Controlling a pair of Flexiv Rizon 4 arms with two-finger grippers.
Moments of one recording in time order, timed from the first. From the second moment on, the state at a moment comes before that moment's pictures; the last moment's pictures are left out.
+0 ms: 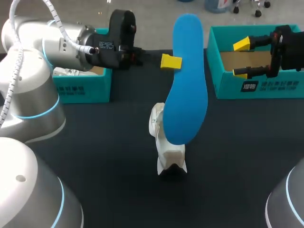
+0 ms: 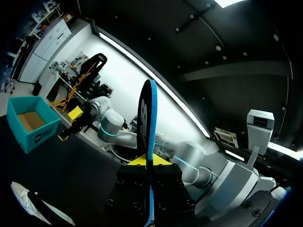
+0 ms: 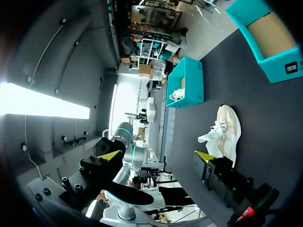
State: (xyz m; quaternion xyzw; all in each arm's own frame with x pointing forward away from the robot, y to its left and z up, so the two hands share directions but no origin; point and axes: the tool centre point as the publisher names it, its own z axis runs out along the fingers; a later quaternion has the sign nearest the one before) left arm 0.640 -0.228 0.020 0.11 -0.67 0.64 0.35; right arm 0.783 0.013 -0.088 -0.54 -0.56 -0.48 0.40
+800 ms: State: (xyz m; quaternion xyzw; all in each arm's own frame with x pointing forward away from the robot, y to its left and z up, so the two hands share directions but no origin) left arm 0.672 -0.237 -0.014 -0.08 -0.74 0.66 0.09; right arm 0.783 0.013 -0.088 -0.54 -0.56 -0.48 0.40
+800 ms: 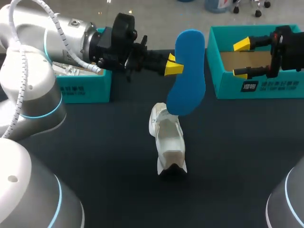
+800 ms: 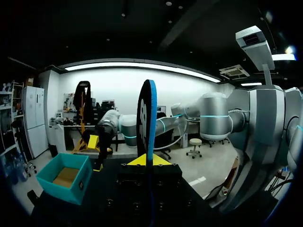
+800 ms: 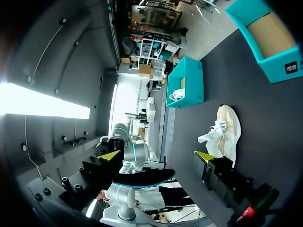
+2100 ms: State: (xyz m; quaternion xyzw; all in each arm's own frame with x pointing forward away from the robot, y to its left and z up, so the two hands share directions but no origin) left arm 0.720 -0.223 -0.043 -0.38 -0.72 0.50 -0.31; right arm 0.783 0.013 -0.088 -0.54 -0.56 -0.48 0.40
